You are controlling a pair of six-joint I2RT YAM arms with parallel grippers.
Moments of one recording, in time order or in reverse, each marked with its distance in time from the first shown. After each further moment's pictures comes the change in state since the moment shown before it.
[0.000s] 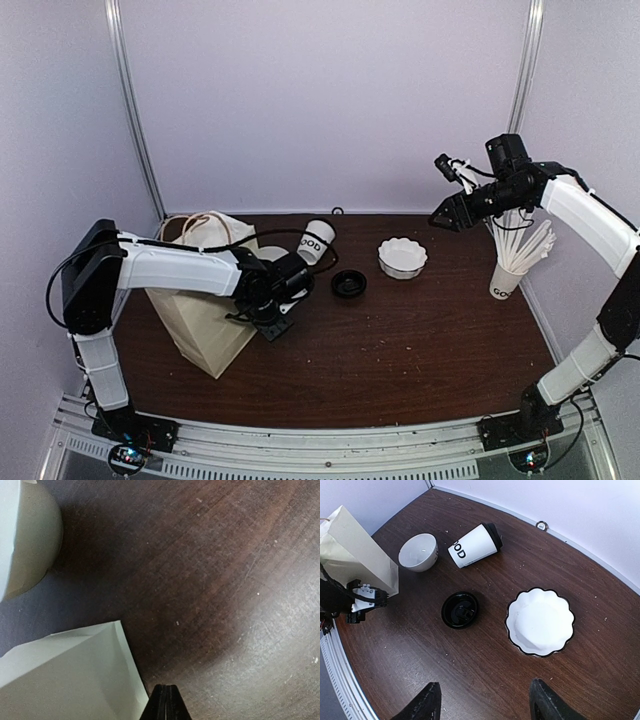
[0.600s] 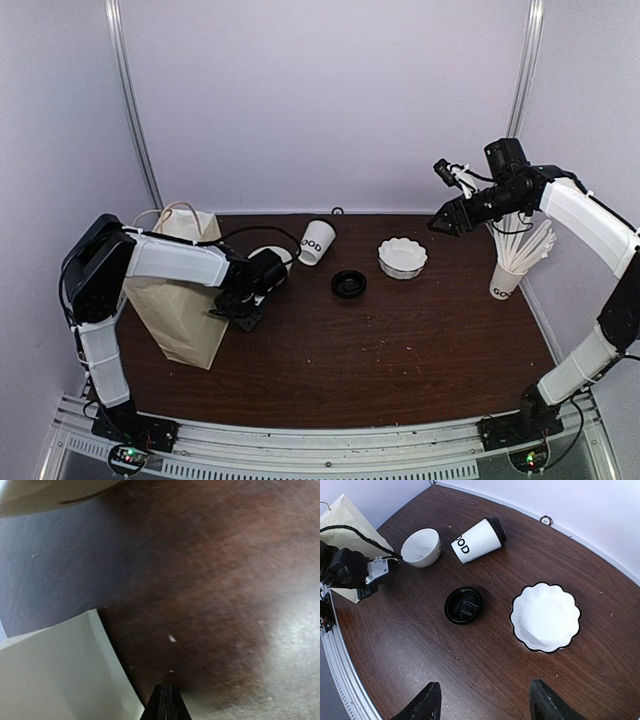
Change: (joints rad) left arm 0.166 0.037 -0.082 0.028 -0.084 -0.051; right arm 0.000 -0.002 -0.029 0.004 -0.016 0.000
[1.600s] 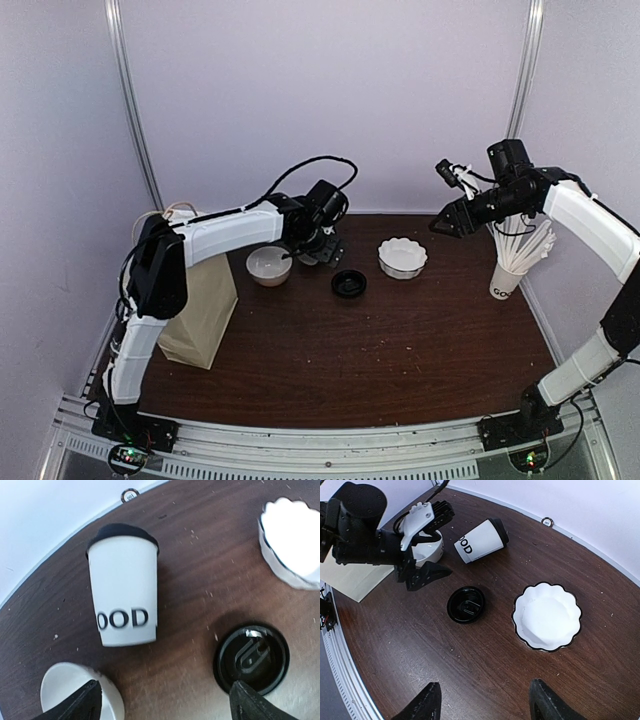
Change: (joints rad) left arm -0.049 0.376 0.856 0.023 0.046 -0.024; right arm 0.000 -0.032 -0.025 0.004 -0.005 0.000
